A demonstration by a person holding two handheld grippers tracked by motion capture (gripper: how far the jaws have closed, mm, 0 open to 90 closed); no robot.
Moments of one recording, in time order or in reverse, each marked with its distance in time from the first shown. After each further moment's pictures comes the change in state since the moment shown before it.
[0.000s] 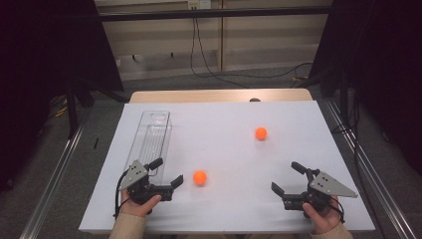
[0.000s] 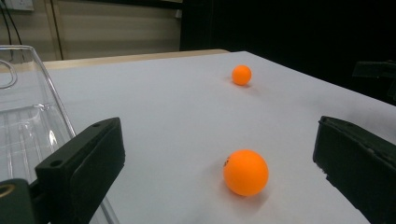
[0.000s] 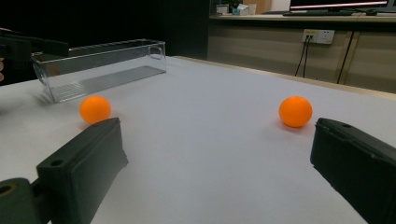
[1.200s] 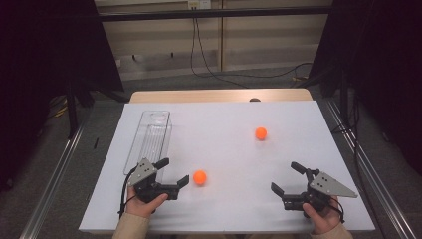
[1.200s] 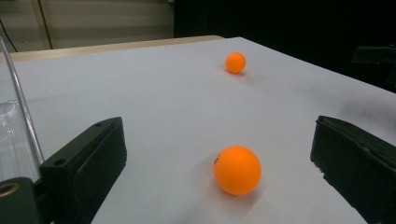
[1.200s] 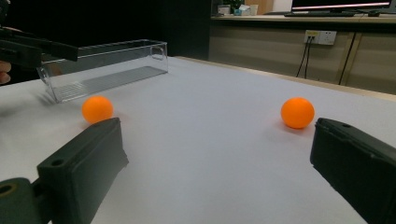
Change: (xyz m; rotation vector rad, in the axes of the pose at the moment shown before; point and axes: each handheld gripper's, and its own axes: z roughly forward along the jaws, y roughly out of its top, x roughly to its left) left arm -0.007 0.004 0.014 0.066 -0.026 0.018; right arm 0.001 0.001 0.000 -0.002 0.004 -0.003
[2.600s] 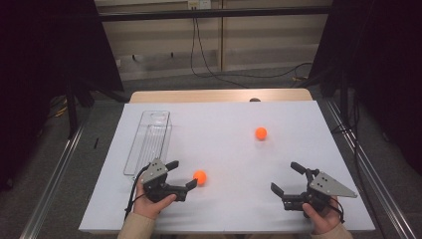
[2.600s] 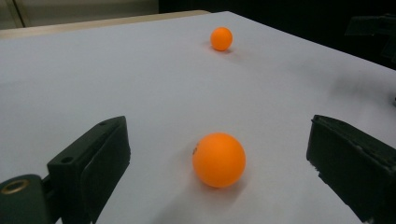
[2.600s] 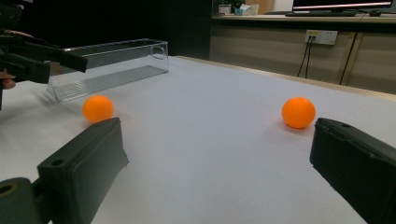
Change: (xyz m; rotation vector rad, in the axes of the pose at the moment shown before) left arm -0.009 -0.001 0.018 0.093 -0.046 0.025; right arm 0.000 0.000 0.000 0.004 0.002 -0.001
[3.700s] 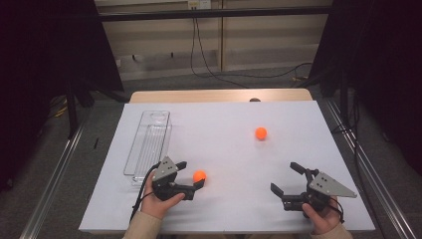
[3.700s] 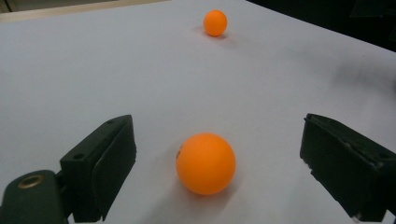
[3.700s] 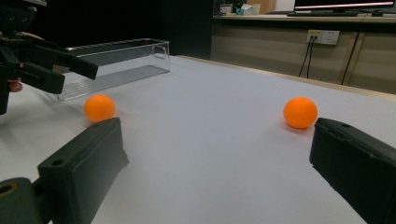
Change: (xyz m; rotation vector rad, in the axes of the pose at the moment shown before) left arm -0.009 0.004 0.019 0.071 -0.005 0.021; right arm 0.001 0.000 0.000 0.003 0.008 -0.005
